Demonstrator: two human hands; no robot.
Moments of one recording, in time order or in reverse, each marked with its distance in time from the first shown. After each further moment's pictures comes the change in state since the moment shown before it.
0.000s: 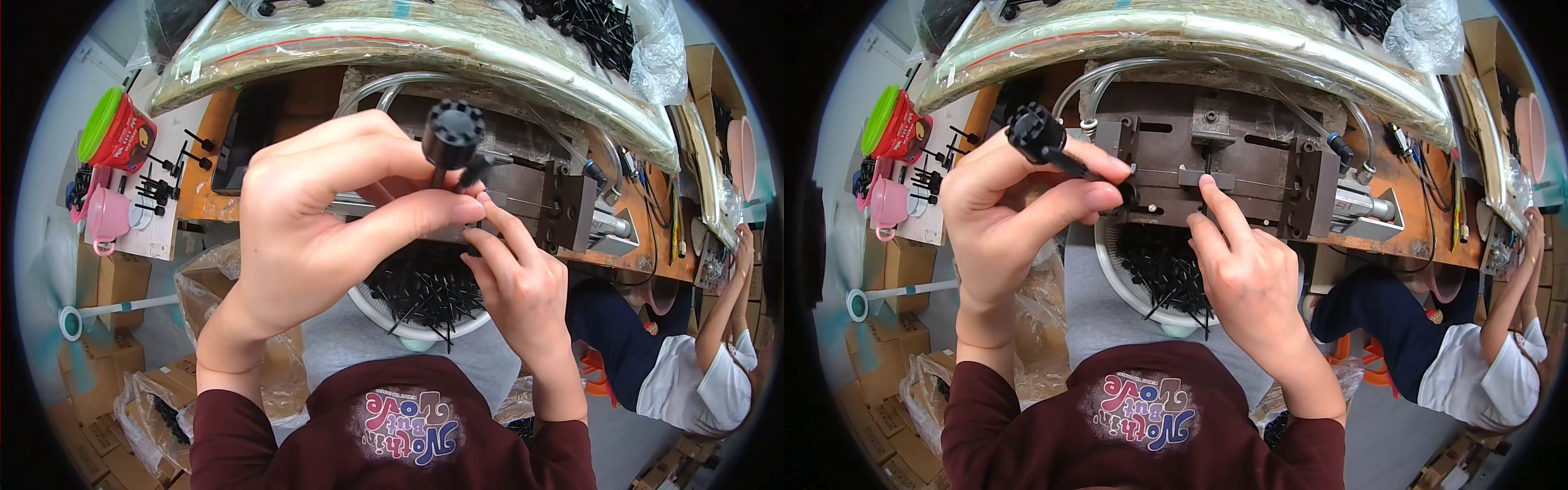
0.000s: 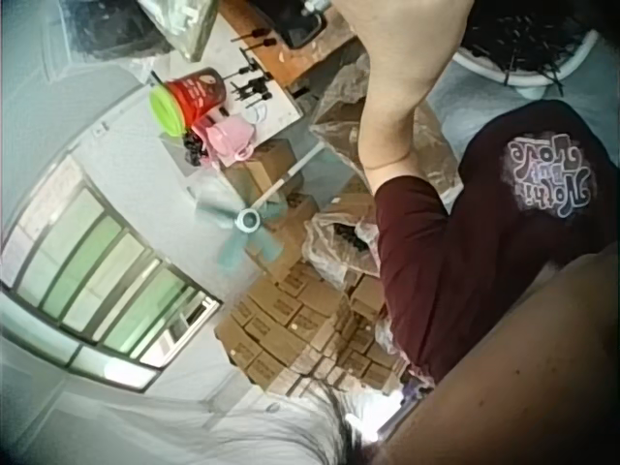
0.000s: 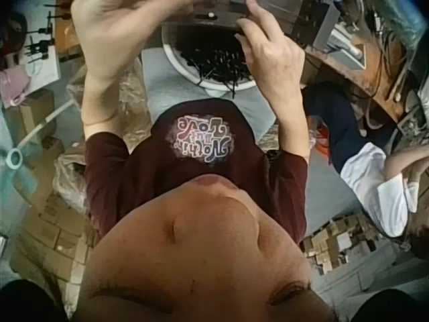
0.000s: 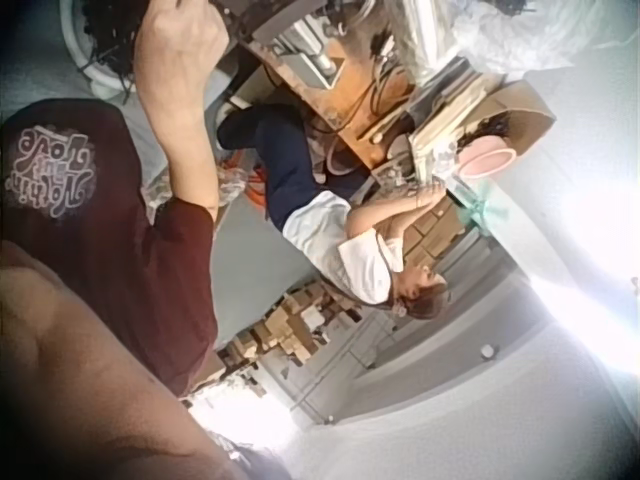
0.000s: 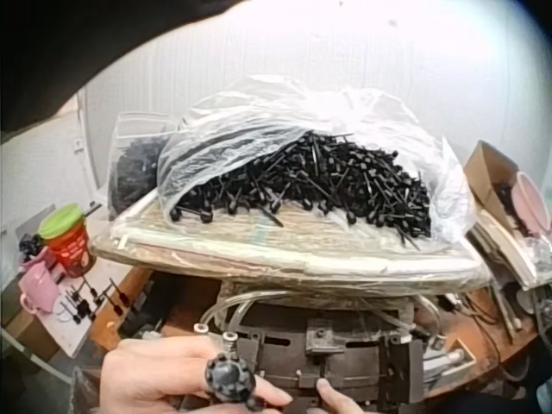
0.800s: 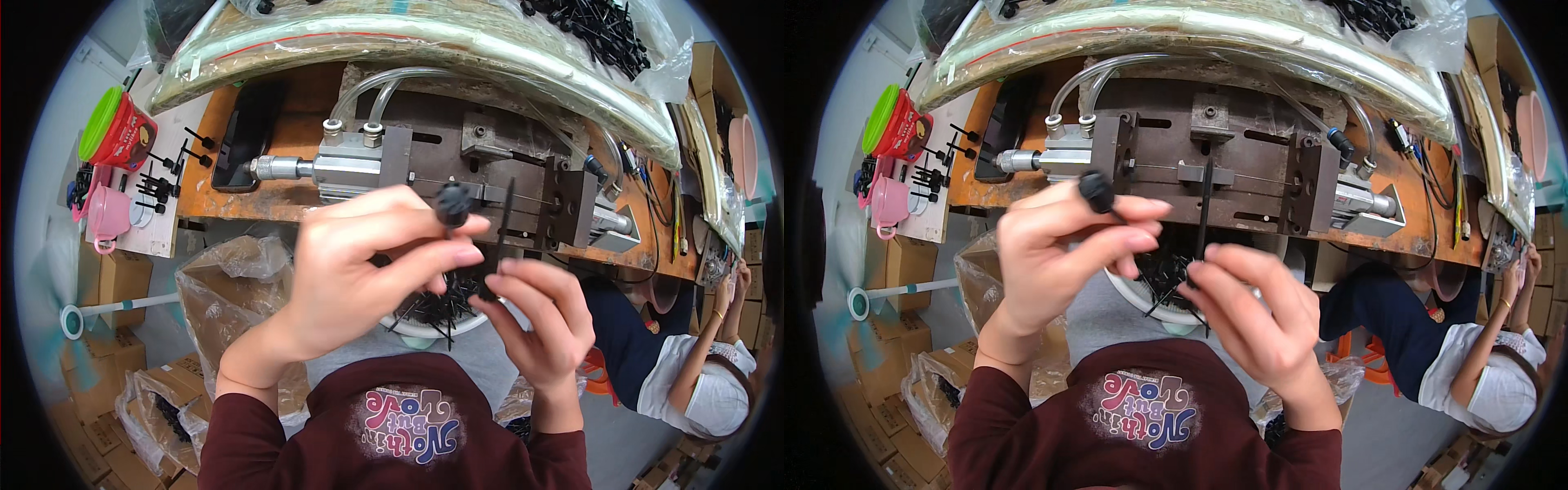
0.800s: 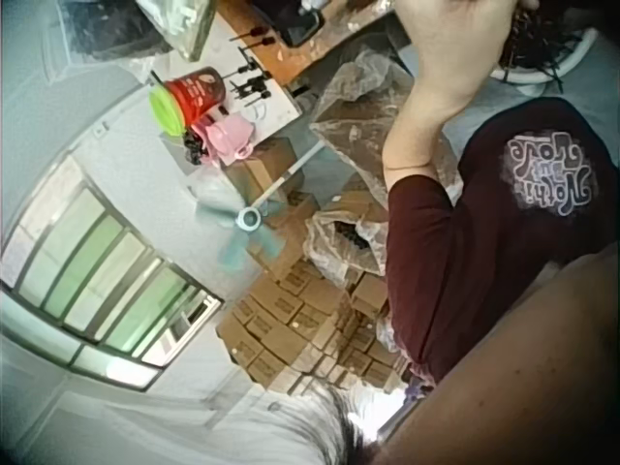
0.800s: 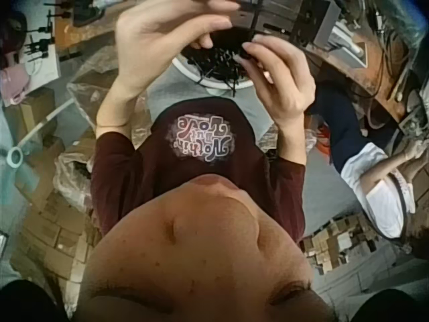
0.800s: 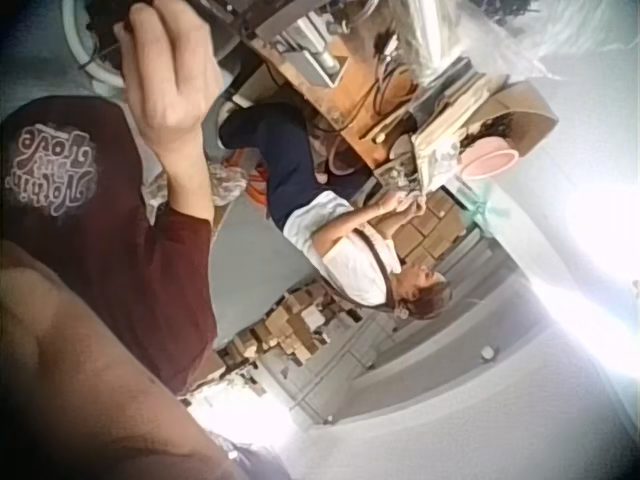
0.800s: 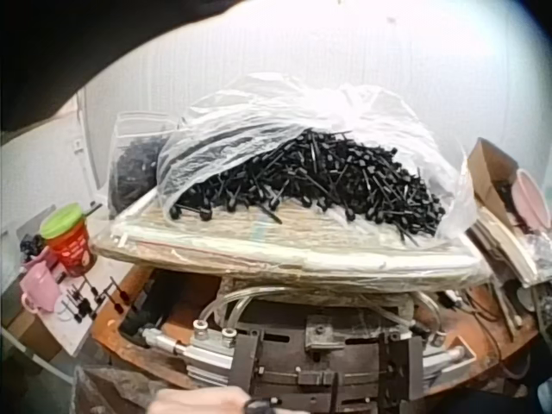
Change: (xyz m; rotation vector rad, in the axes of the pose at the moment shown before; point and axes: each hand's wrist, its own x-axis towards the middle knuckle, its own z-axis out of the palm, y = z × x) left_hand -0.031 0.002 0.029 -0.221 -0.025 -0.279; right_hand -0.026 -0.009 -0.024 0.292 0.249 -0.092
